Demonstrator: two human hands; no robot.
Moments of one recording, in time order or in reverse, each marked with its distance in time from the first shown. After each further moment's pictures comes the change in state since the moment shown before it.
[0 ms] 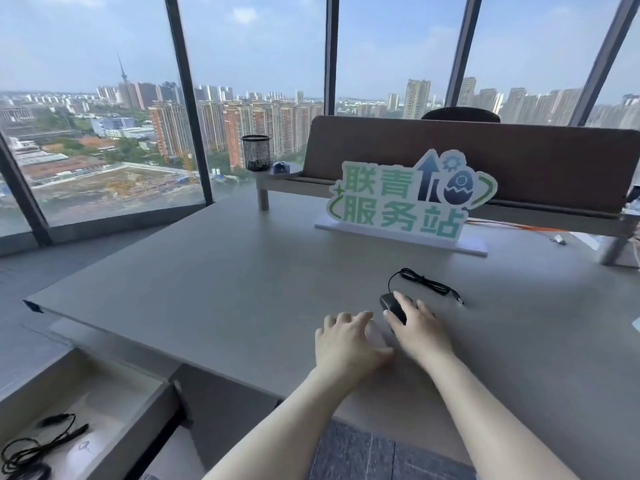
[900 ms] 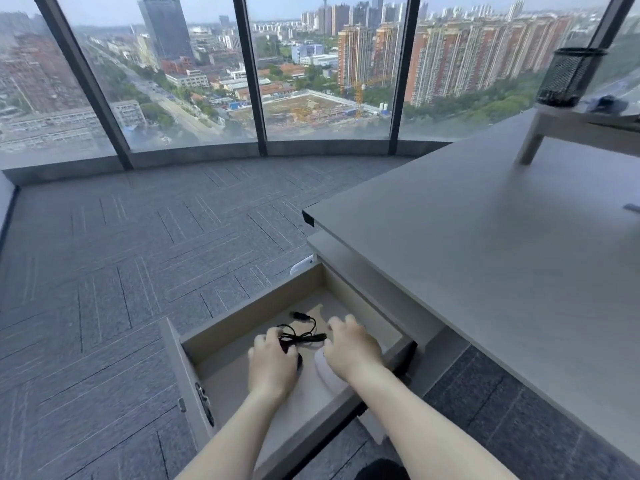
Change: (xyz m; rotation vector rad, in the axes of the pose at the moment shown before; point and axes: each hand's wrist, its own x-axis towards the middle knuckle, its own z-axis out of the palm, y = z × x) left_hand -0.157 -0.464 -0.105 -0.226 0.419 -0.955; right_hand -0.171 -0.381 0.294 -0.121 -0.581 -0.692
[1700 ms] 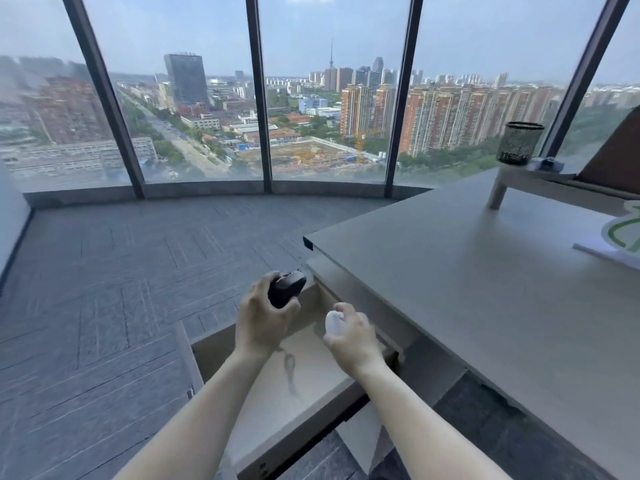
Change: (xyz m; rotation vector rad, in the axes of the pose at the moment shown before) left_hand -0.042 0.067 -0.095 -0.342 0.278 0.407; right_hand -0.061 -0.009 -0.058 0.538 0.147 -0.010
